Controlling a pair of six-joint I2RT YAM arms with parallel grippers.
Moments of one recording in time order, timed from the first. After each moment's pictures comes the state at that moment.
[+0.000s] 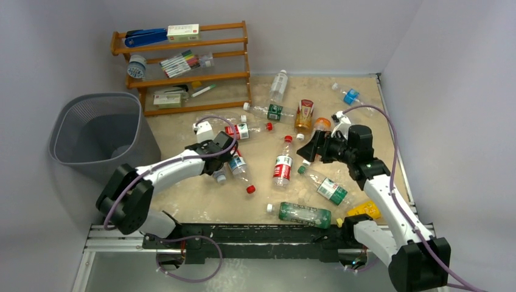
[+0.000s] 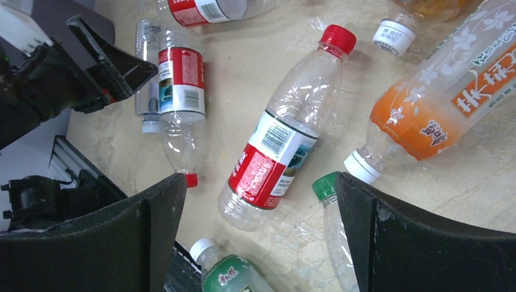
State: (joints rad) left arm -0.66 1.42 0.82 -0.53 -0.70 -0.94; right arm 0.17 0.92 0.64 -0.26 -0.49 0.40
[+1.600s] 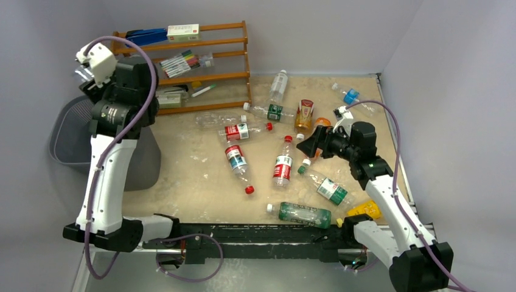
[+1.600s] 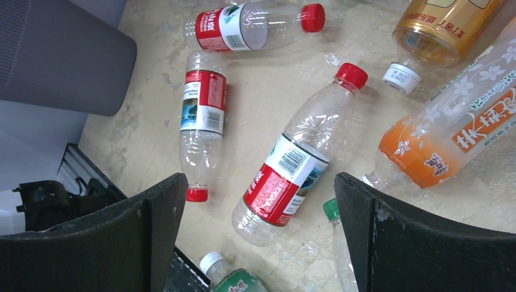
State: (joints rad) left arm -0.30 1.28 1.85 -1.09 -1.17 -0.49; right arm 0.18 0.92 0.70 -0.24 -0.49 0.40
